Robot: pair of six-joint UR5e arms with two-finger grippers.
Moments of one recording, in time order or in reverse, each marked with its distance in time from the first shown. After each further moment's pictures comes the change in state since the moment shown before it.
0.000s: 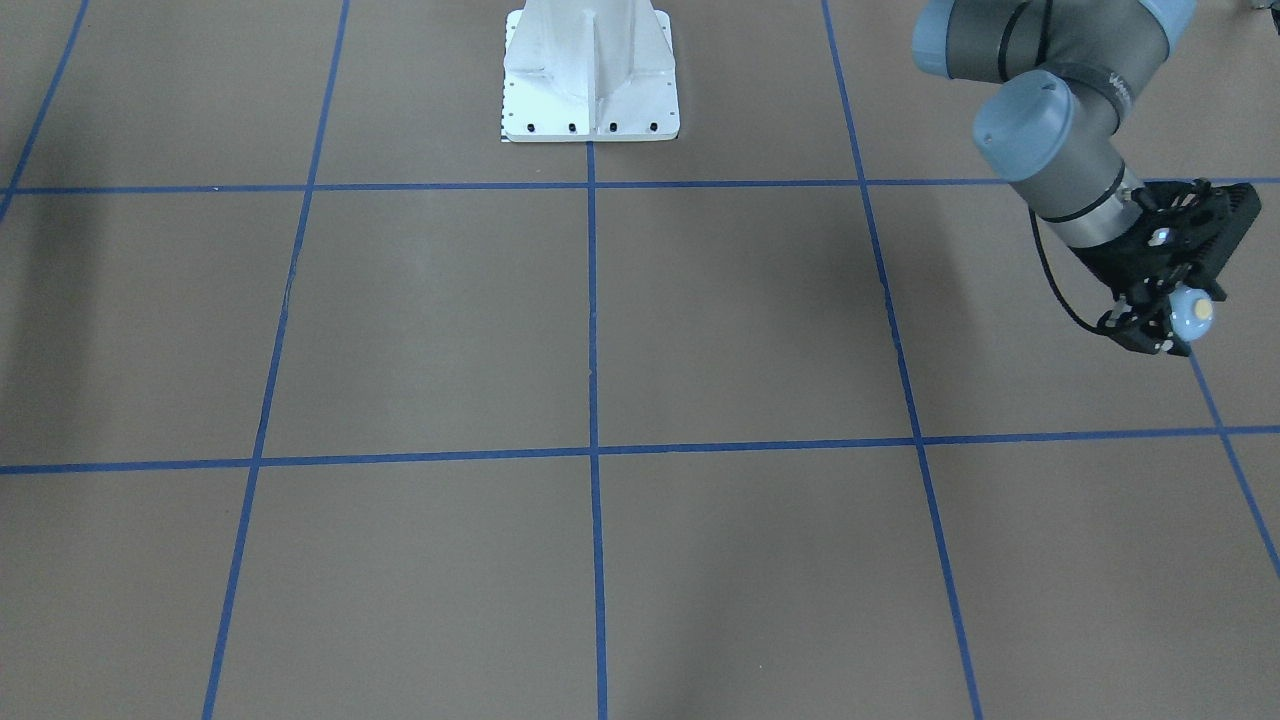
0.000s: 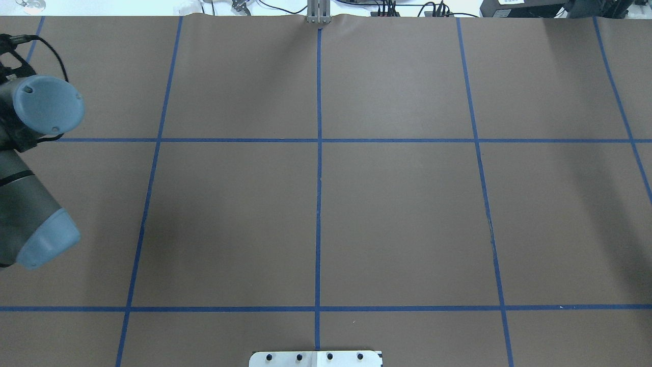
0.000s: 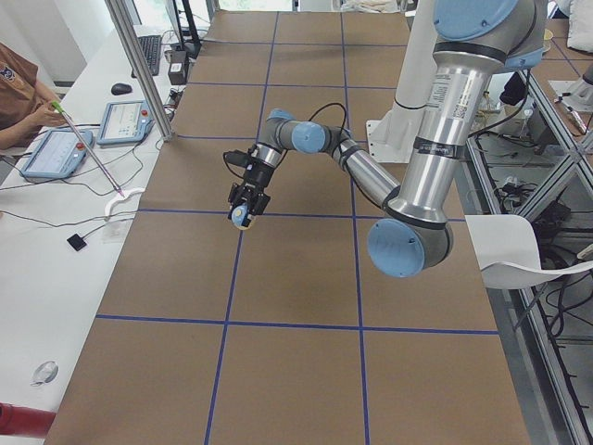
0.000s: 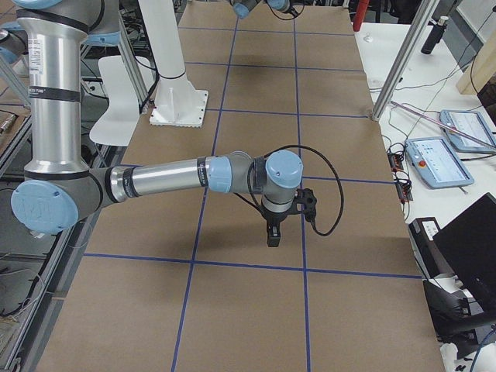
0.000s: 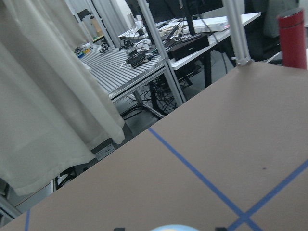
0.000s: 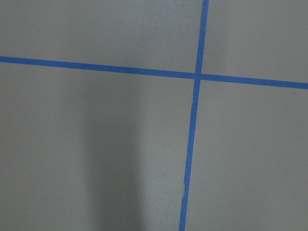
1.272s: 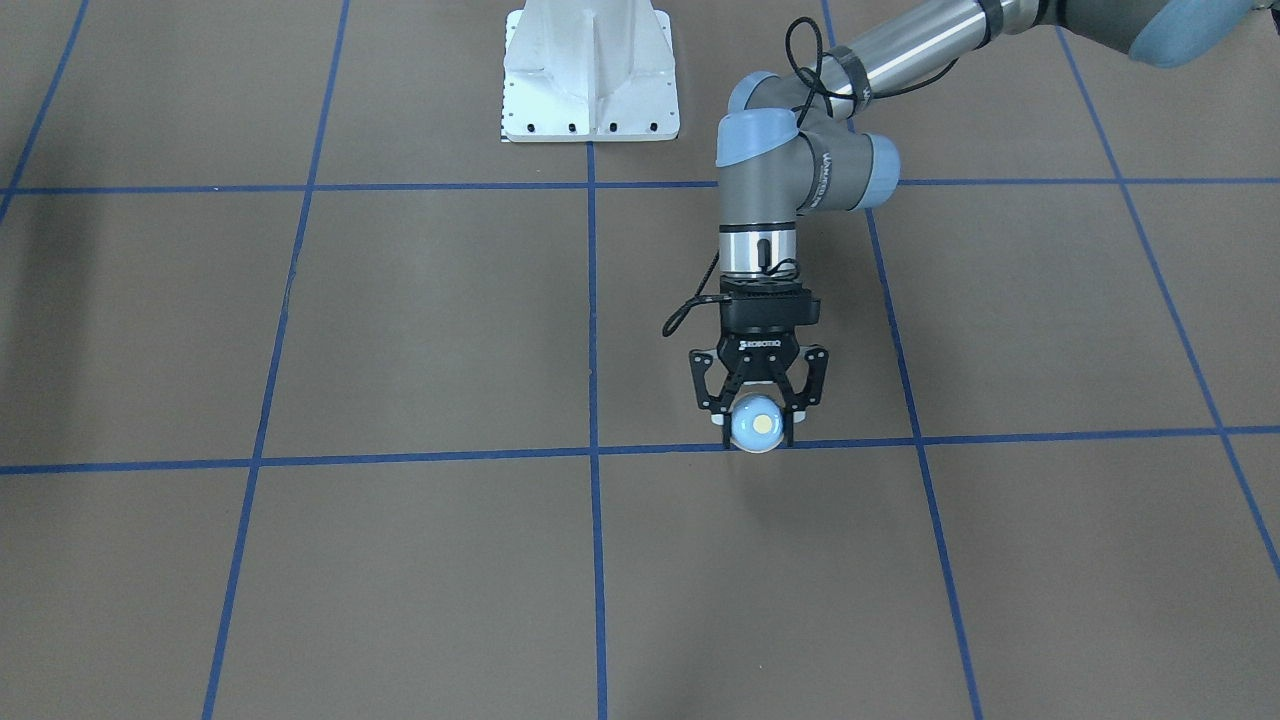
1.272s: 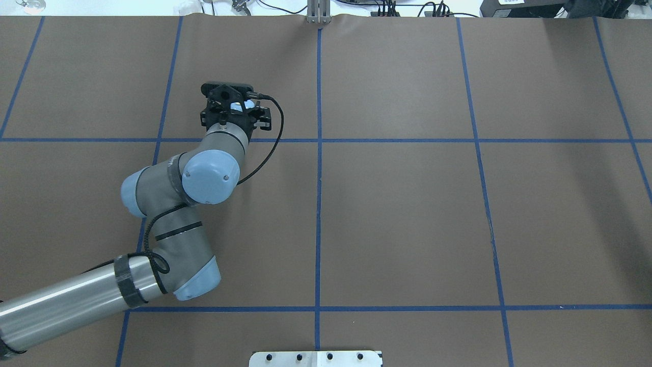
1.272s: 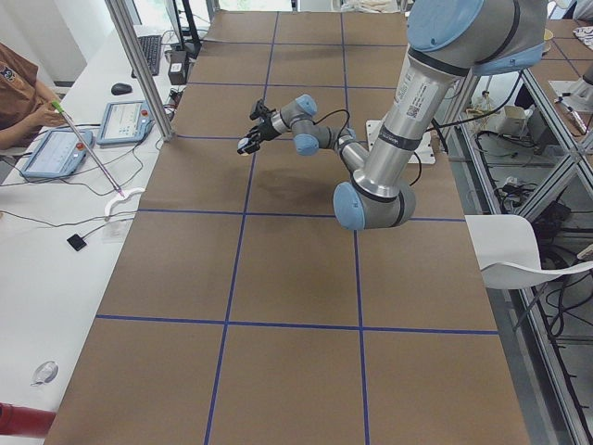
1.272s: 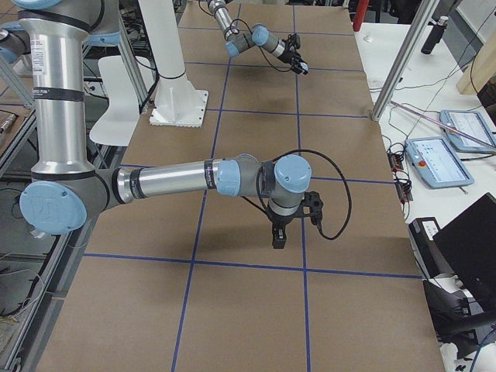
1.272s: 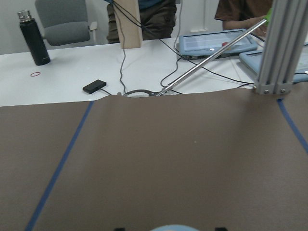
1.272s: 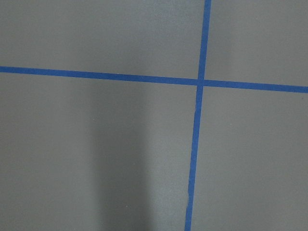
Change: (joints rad) left arm 0.299 -0.334 0.500 -1.044 0.141 0.532; right arm 0.000 0.039 -0.046 0.001 0.007 0.000
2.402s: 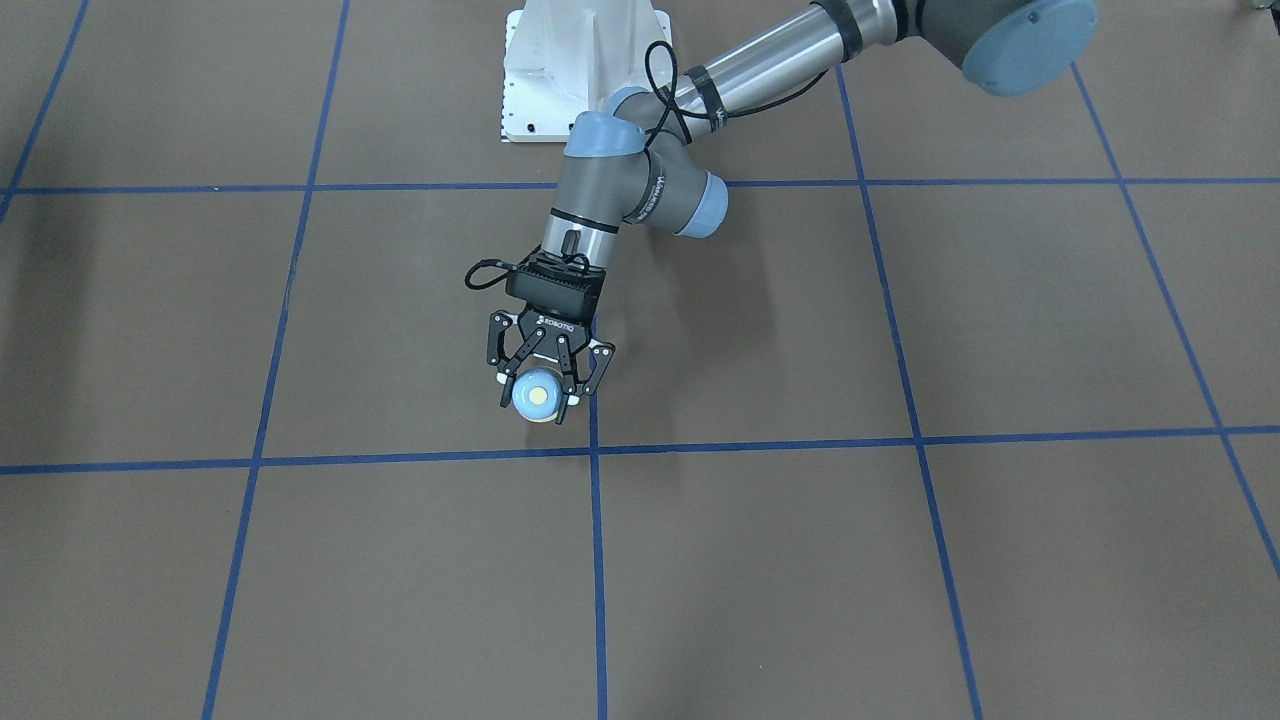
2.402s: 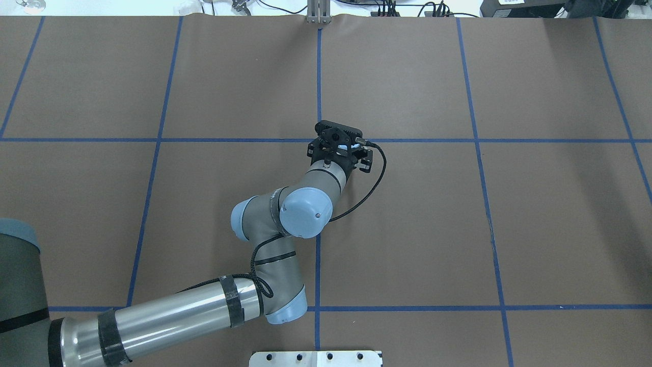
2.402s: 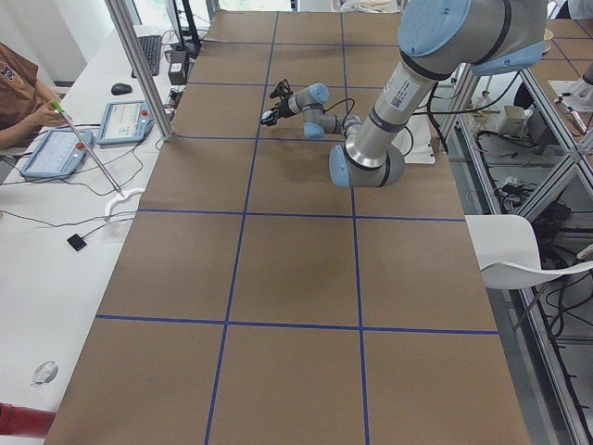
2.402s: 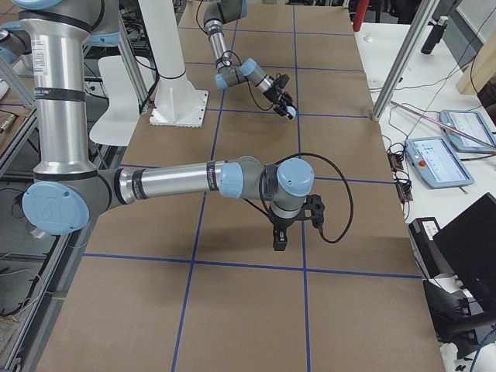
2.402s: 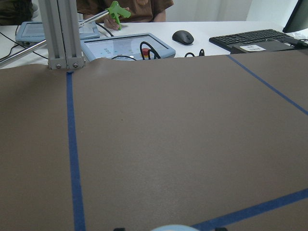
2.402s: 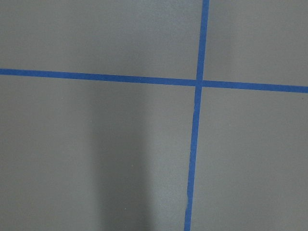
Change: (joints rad) left arm 0.132 -0.301 0.384 -0.295 -0.051 0.127; right arm 0.000 0.007 -0.026 -0.001 0.003 0.001
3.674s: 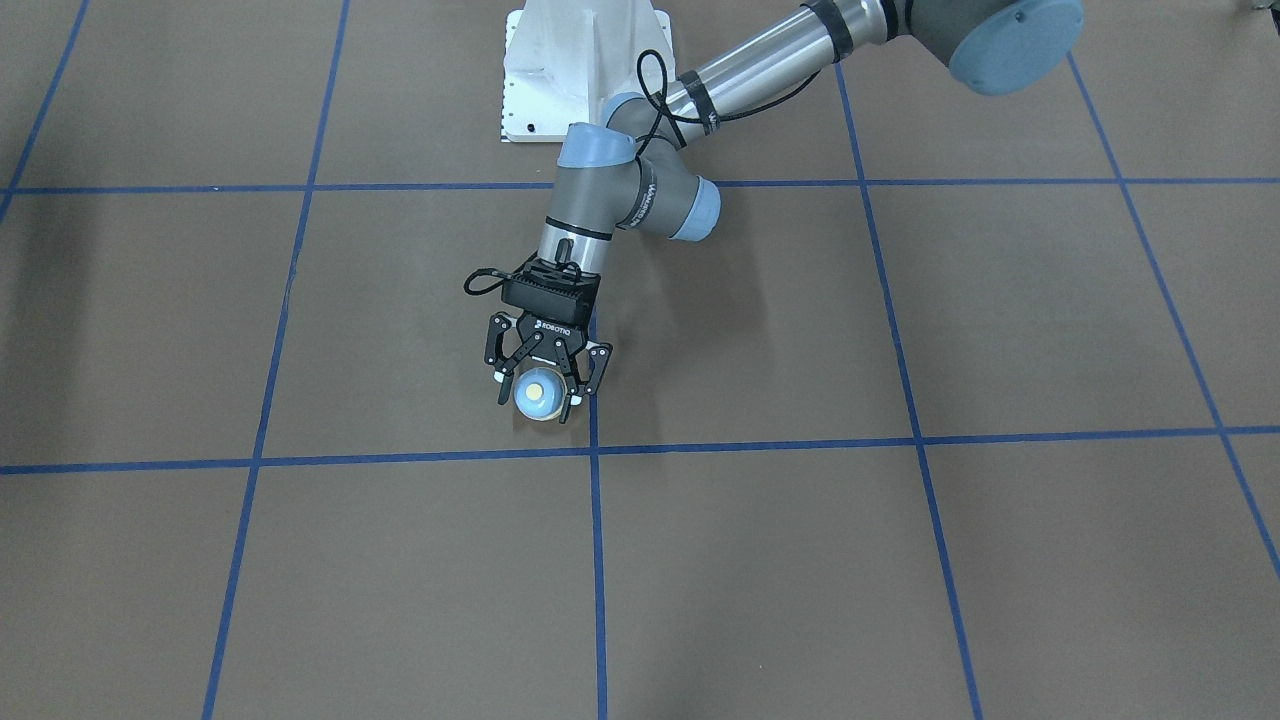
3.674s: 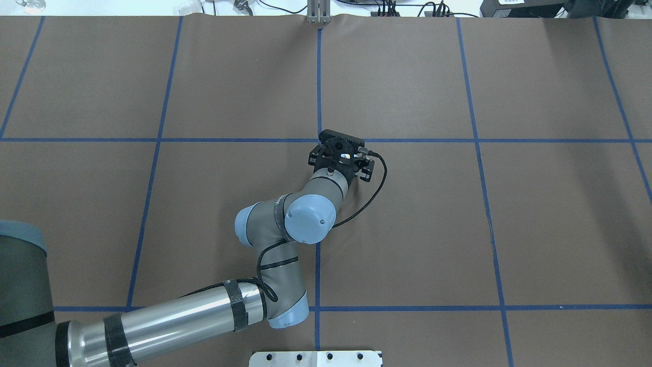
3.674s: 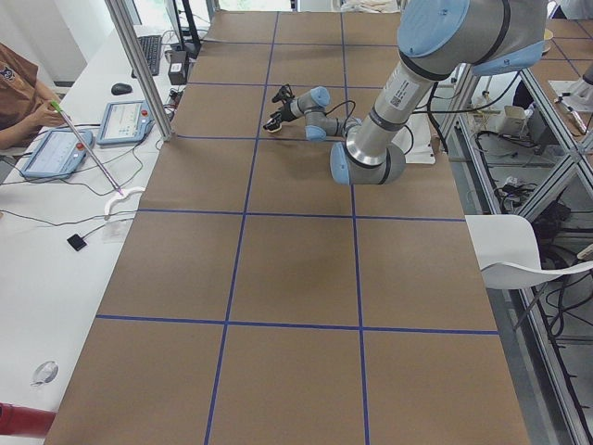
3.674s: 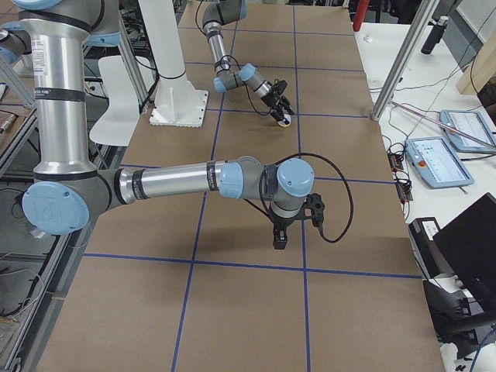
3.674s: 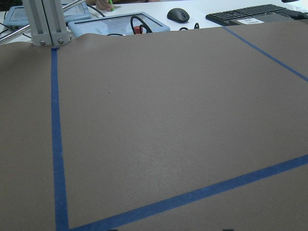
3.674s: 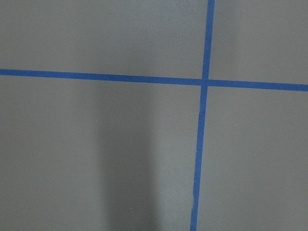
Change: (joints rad) left arm 0.013 -0.008 0.036 -0.012 0.000 0.002; right arm 0.000 0.000 0.003 0.001 0.023 0.000
